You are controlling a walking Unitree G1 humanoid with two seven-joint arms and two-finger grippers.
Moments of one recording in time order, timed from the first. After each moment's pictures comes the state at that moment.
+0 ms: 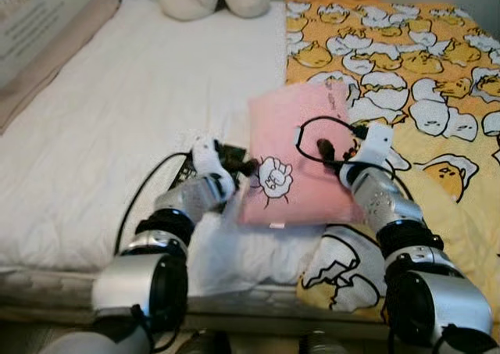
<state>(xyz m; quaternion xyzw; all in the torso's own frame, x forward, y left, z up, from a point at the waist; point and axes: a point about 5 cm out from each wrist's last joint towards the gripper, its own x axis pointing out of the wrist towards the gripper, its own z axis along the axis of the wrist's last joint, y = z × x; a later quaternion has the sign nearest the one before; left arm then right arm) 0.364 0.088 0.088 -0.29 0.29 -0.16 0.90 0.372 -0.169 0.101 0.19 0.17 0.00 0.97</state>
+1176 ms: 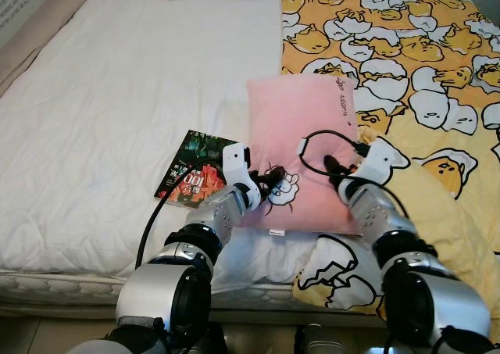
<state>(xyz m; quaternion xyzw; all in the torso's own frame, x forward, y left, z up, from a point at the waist) 0.350 0.046 0.075 -0.25 0.24 -0.22 0.91 0.359 -0.166 0.071 0.24 0.19 -0.03 0.95</state>
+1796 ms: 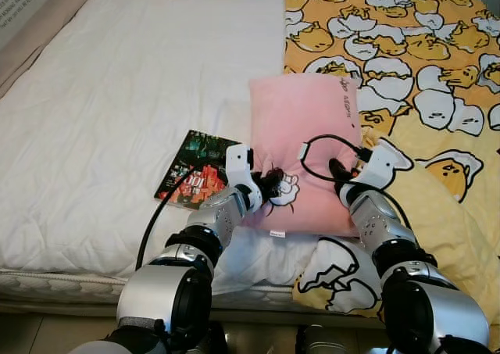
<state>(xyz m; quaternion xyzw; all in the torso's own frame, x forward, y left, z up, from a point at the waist) 0.350 0.043 0.078 -0.22 0.22 -0.24 0.92 0.355 -0.173 0.070 0.22 0.16 -0.02 0.96</state>
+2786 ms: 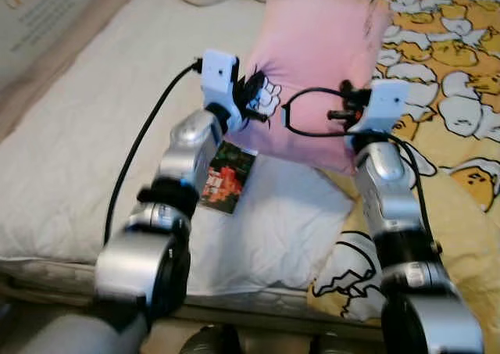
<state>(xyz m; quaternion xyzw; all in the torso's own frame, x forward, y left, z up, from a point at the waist) 0.393 0.085 0.197 -0.05 -0.07 -0.26 0.96 0.360 -0.157 0.176 0.02 -0.12 0.02 0.99</state>
